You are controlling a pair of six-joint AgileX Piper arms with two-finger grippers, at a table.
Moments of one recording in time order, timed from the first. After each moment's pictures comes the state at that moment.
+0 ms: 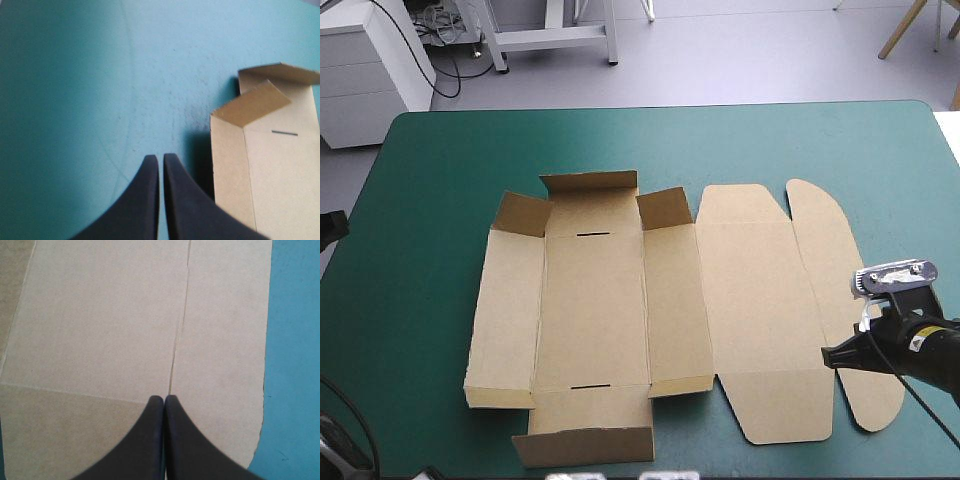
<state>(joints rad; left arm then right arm) 0.82 1.36 -1.31 -0.77 1.23 0.66 0.07 0.75 -0.83 0.08 1.07 -0.18</state>
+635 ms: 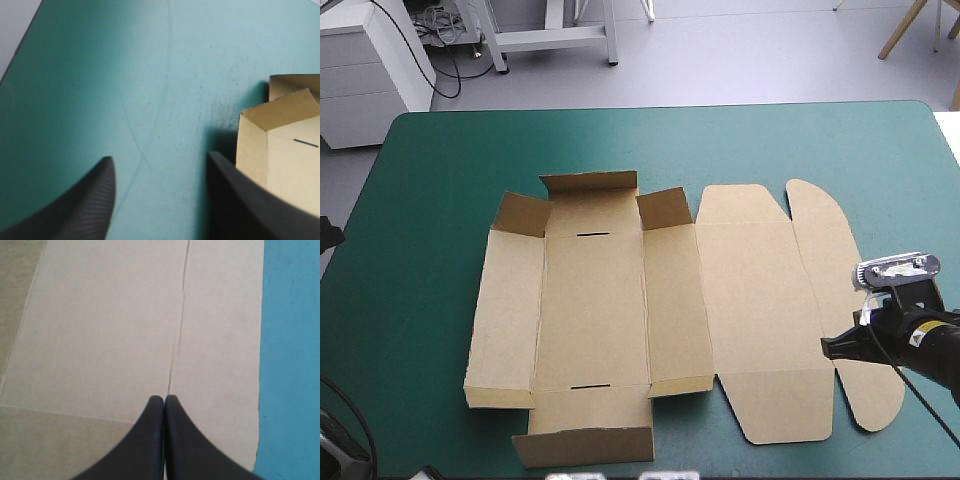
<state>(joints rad) 0.88 1.38 -1.31 -0.72 1.23 0.58 0.07 0.75 -0.83 0.08 1.00 -0.18</state>
